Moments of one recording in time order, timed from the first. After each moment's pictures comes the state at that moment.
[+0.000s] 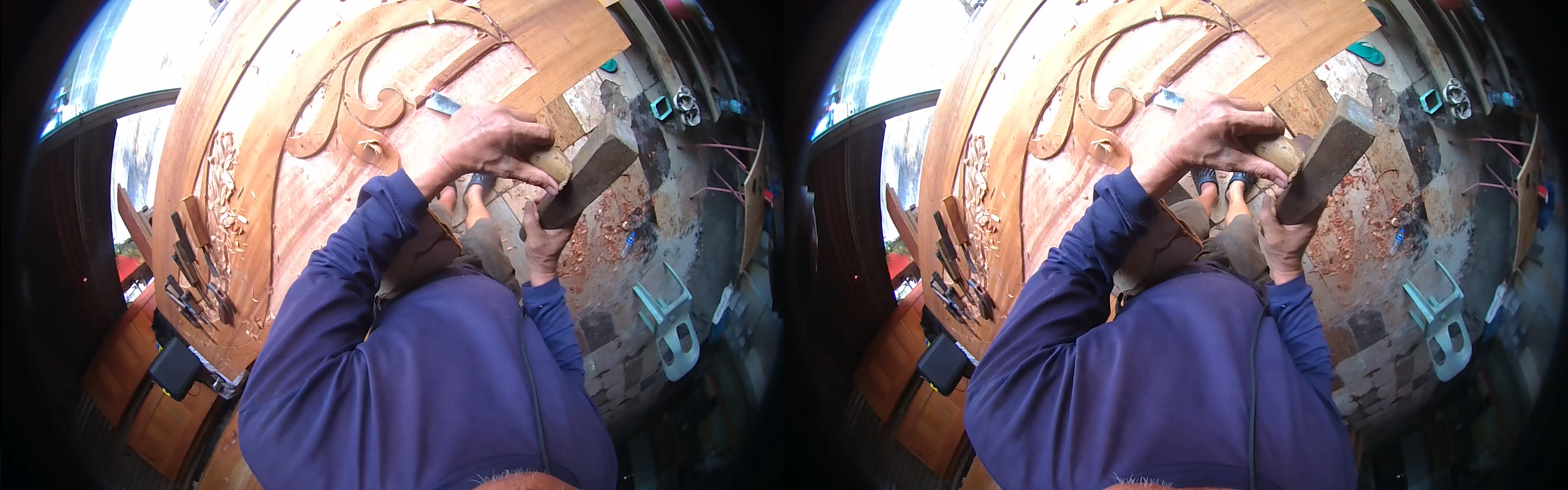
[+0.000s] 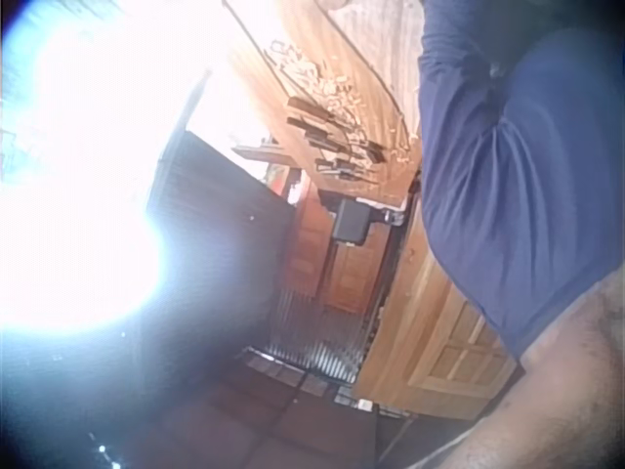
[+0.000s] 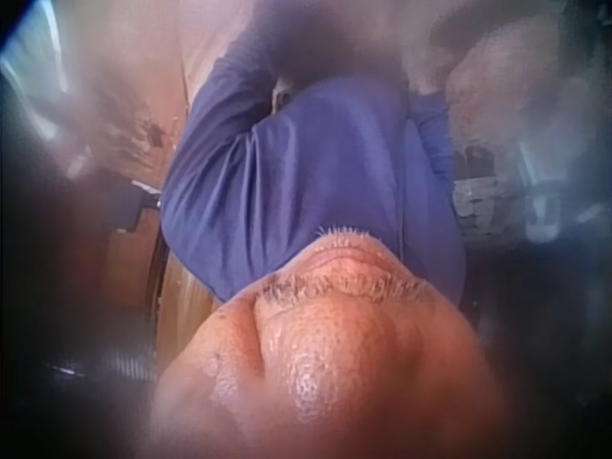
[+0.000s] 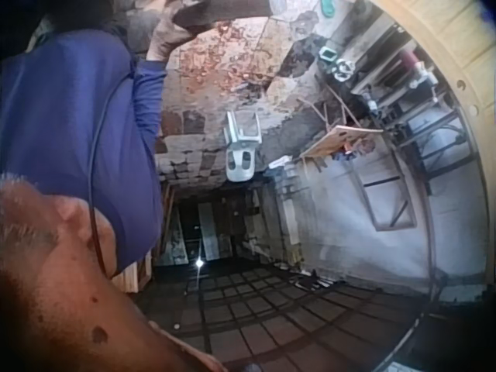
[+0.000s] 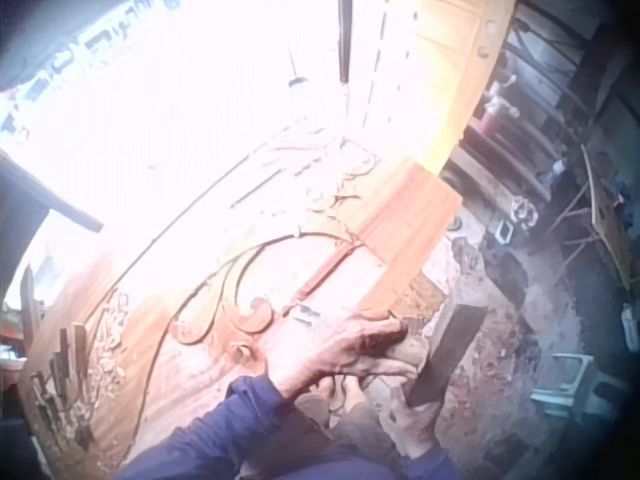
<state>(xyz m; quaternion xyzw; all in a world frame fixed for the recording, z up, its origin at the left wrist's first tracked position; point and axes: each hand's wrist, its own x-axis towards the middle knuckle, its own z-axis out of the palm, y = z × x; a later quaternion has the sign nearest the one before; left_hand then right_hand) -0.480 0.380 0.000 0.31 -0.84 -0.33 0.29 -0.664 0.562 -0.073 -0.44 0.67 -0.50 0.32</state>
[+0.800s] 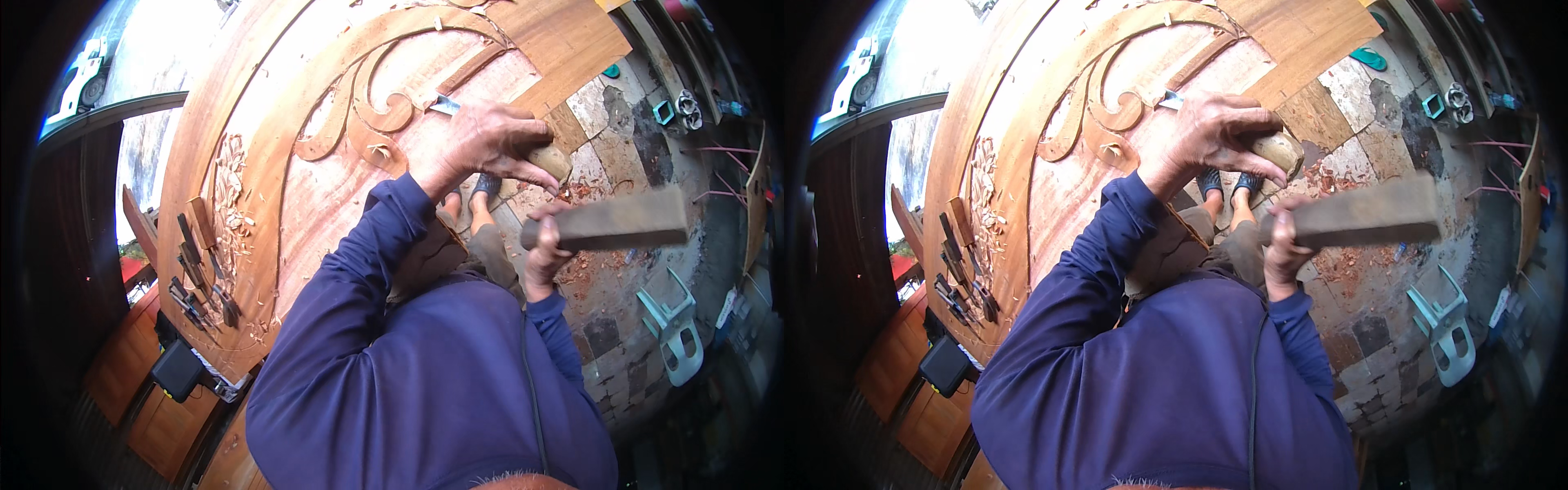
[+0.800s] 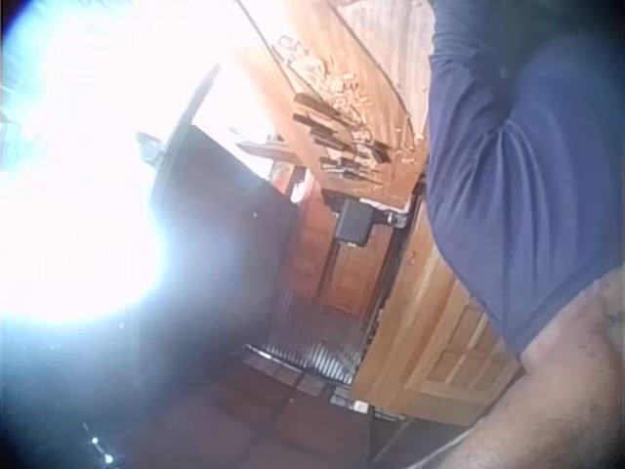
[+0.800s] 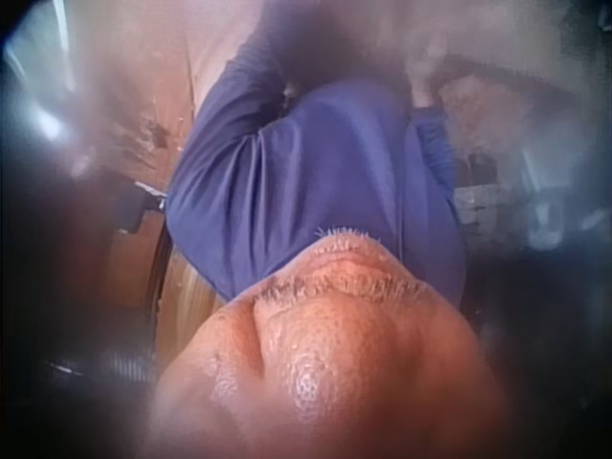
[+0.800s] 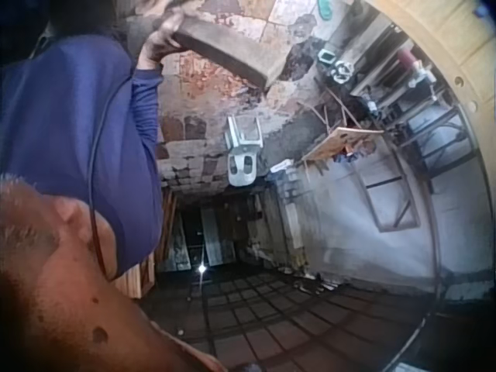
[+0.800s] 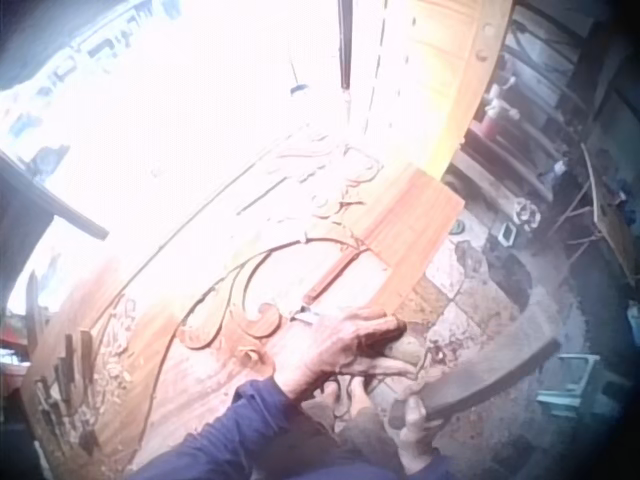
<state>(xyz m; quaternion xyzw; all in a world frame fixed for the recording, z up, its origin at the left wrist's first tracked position) -0.472 0.378 0.001 0.32 -0.83 -0.29 0.34 -0.646 0.560 -0.046 -0.39 0.62 -0.57 0.37</state>
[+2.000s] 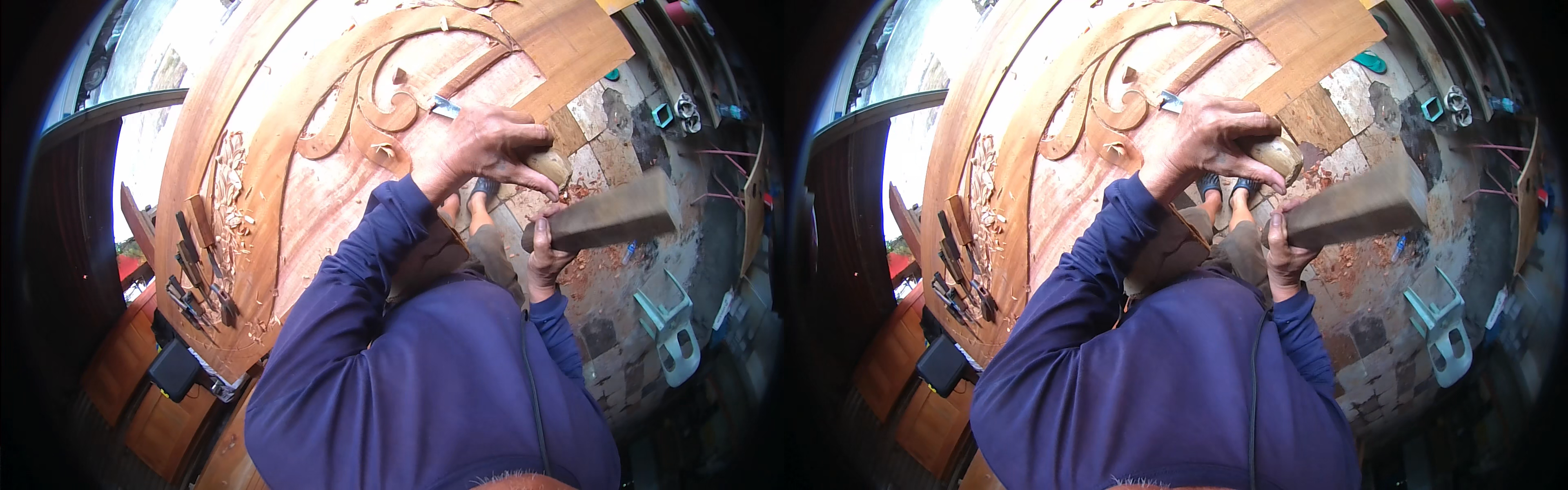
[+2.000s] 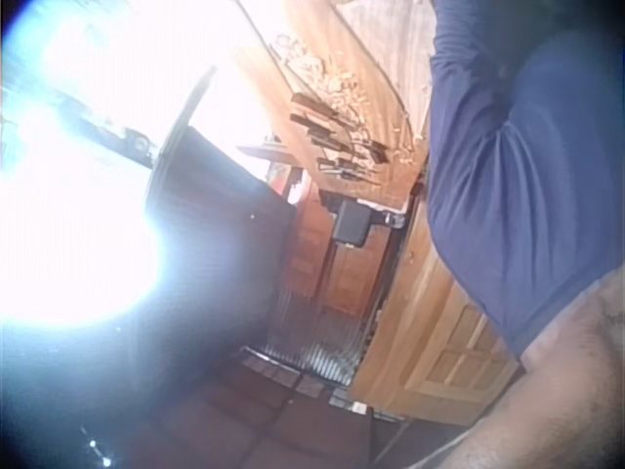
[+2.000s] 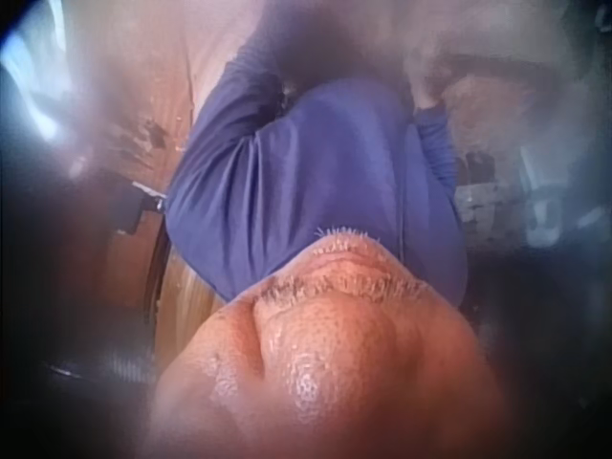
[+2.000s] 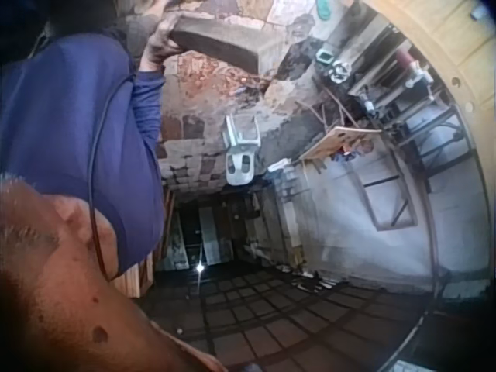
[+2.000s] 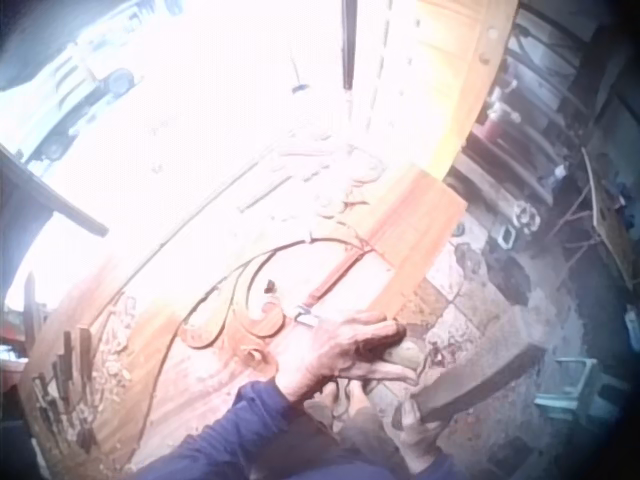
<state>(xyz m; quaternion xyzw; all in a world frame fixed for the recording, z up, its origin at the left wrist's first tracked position) -0.464 0.383 -0.004 0.31 -0.81 -0.29 0.40 -0.646 0.570 -0.047 -0.36 0.60 -0.58 0.41</state>
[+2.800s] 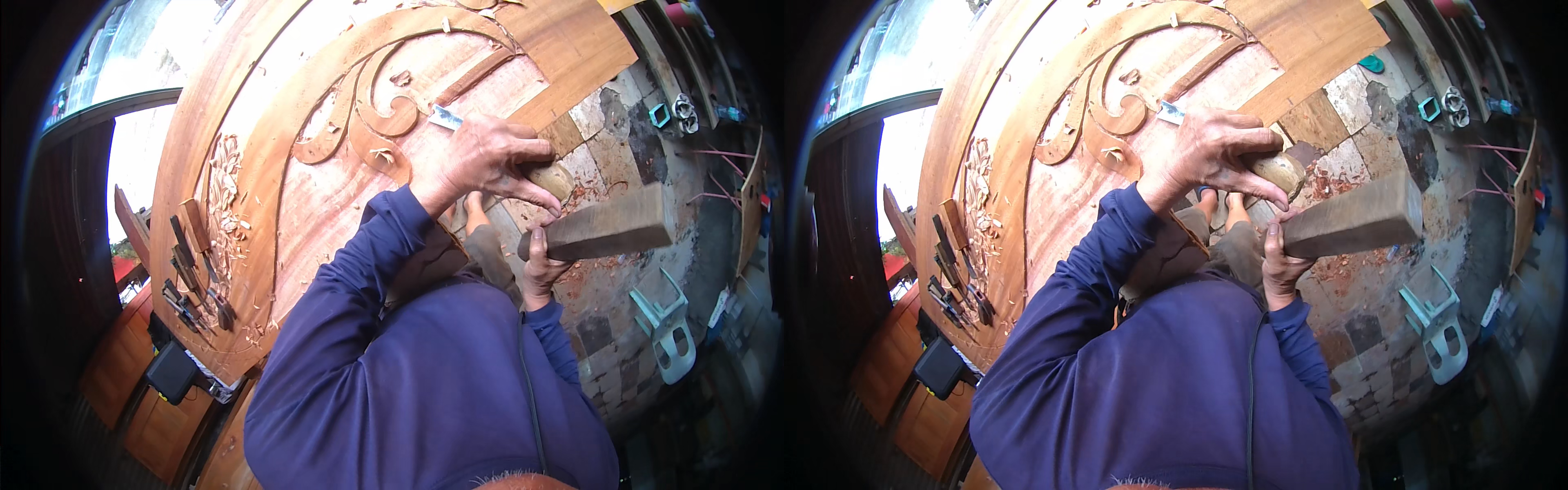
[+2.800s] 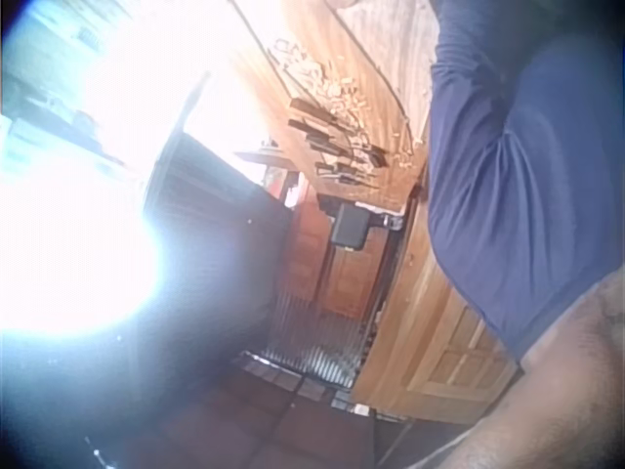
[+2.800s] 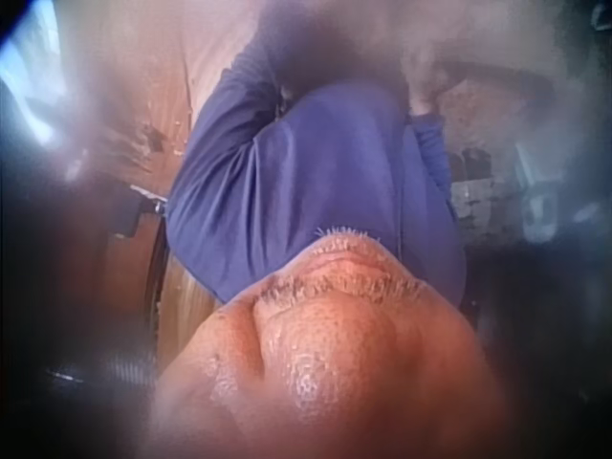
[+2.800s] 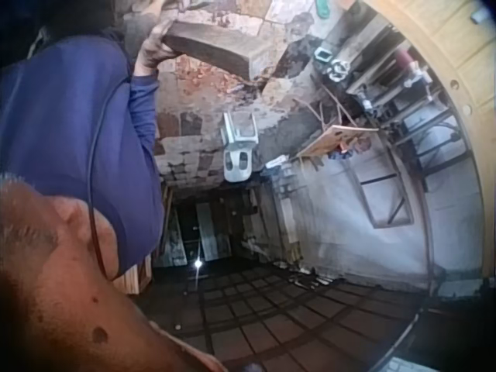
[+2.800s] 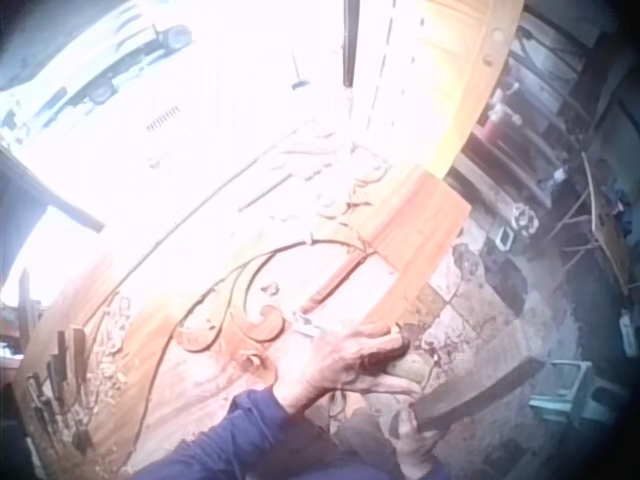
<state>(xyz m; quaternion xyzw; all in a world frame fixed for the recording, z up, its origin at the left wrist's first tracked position) -0.467 0.389 -0.007 0.32 -0.81 -0.28 0.40 -0.645 0.584 -0.053 -0.34 0.65 -0.55 0.40</state>
